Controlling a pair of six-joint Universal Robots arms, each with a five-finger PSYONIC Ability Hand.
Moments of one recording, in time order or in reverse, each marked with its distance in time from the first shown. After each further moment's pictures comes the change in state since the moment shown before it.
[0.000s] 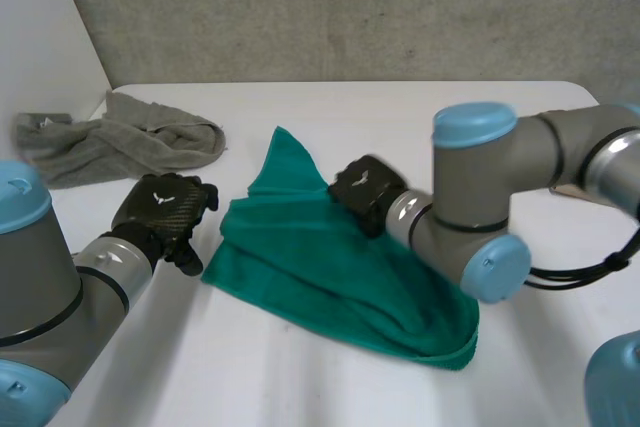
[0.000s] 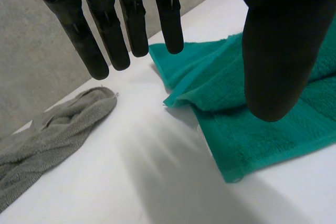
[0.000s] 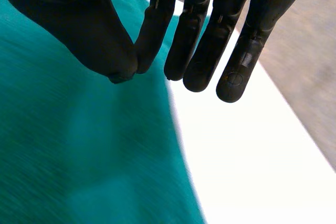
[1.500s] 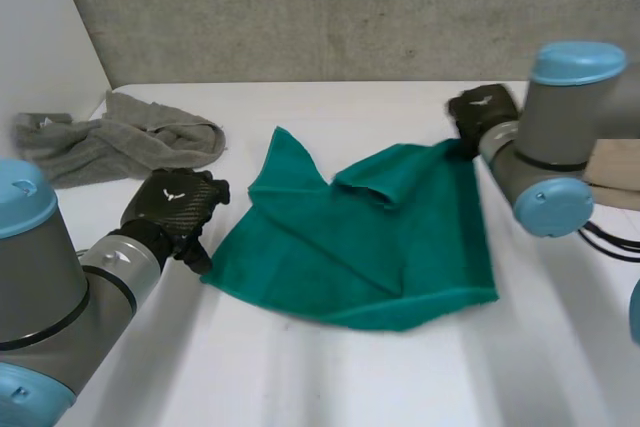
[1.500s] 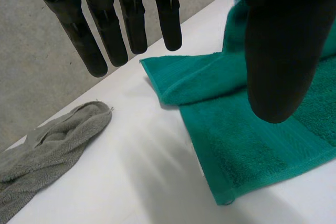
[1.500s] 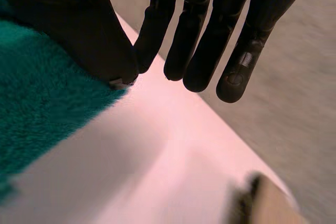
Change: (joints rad) left arm -0.035 0.005 0.014 0.003 0.003 0.000; right arm -0.223 -0.007 -0.139 -0.055 0.271 0.183; left_hand -0.037 -0.030 -0.039 -0.032 -0.034; right_hand -0.010 0.004 0.001 0.003 -0.002
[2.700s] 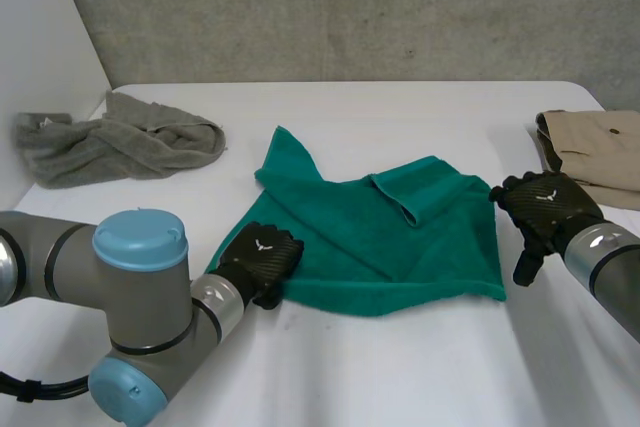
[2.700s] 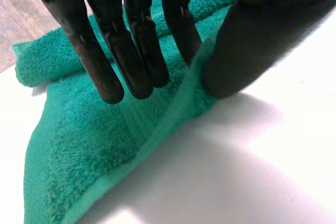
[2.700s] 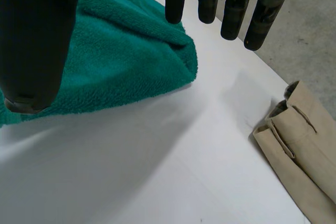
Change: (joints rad) left arm -0.155 -0.380 0.144 0.109 0.091 0.013; right arm -0.214 -0.564 0.975 -0.200 -0.223 -0.075; left_hand 0.648 0.647 0.633 0.651 0.652; right_hand -0.776 -0.959 -0.967 -0.955 -0.919
